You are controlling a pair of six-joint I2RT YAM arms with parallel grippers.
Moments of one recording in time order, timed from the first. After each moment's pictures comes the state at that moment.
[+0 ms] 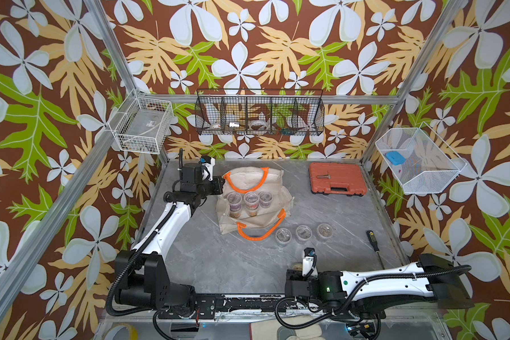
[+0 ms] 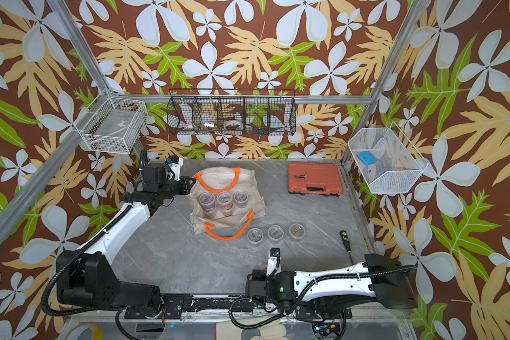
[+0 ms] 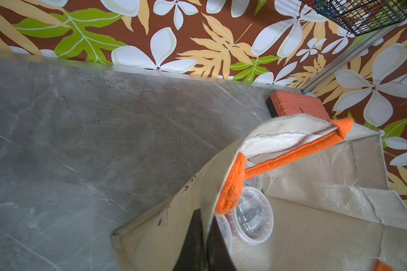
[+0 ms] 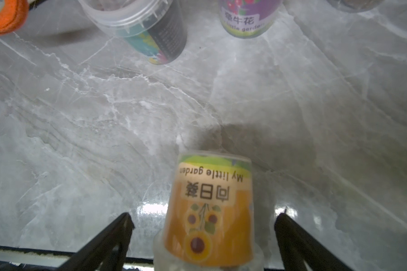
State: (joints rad) left arm -0.12 1.41 1.11 -0.25 0.34 -0.28; right arm 1.50 1.21 0.60 -0.77 0.54 1.56
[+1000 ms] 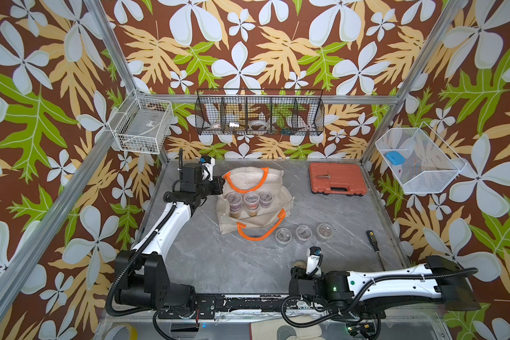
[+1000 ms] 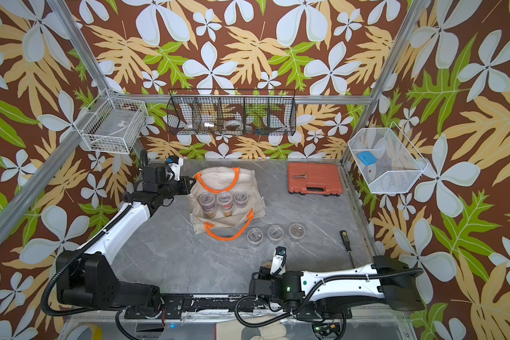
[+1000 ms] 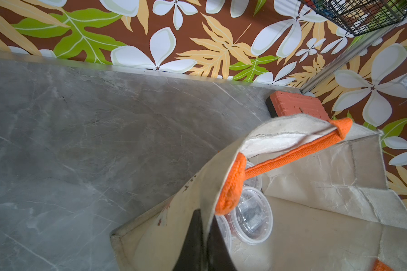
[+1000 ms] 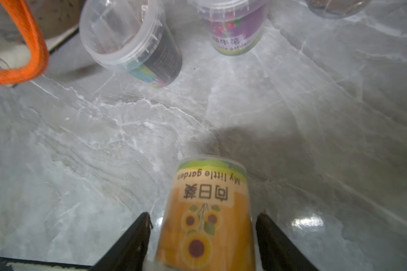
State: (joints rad) left arm -0.12 1.41 1.11 -0.25 0.34 -0.28; right arm 1.47 1.09 0.55 -0.72 0.59 1.60
